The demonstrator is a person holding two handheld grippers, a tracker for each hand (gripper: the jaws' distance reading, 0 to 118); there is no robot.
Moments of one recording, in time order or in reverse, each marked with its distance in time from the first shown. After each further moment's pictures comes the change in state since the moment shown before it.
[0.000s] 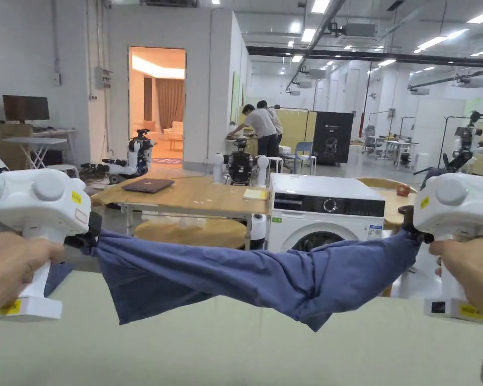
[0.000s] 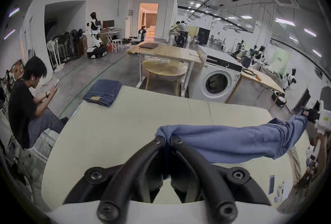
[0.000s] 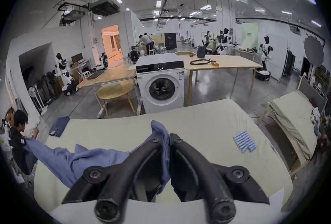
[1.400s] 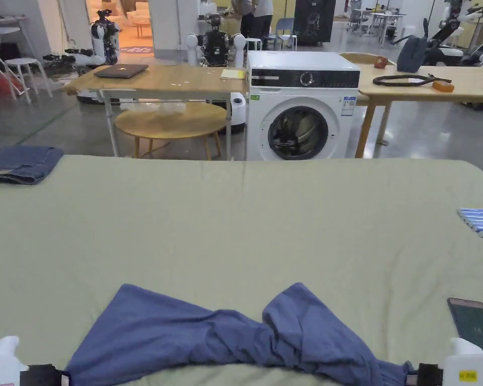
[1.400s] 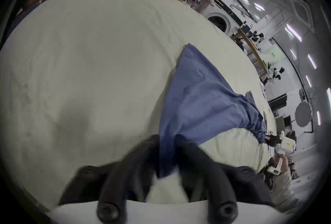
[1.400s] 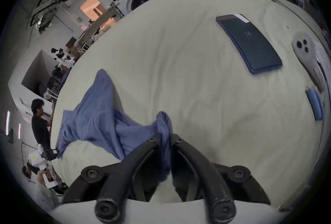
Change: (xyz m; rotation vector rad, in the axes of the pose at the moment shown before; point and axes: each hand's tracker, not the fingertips) left arm -0.120 -0.462 0.070 -0.433 -0.225 0.259; right arm 0.184 -0.511 0.111 -0.539 0.145 -0.300
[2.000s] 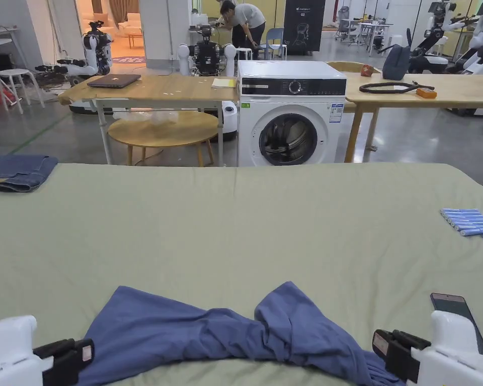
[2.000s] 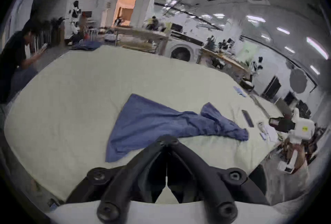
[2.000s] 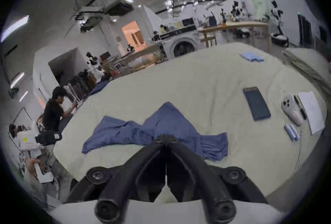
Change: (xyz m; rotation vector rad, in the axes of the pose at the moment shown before) left arm 0.139 -0.074 0.102 0.373 -0.104 -0.324; right arm -0.127 -0.088 0.144 0.426 0.172 0.296
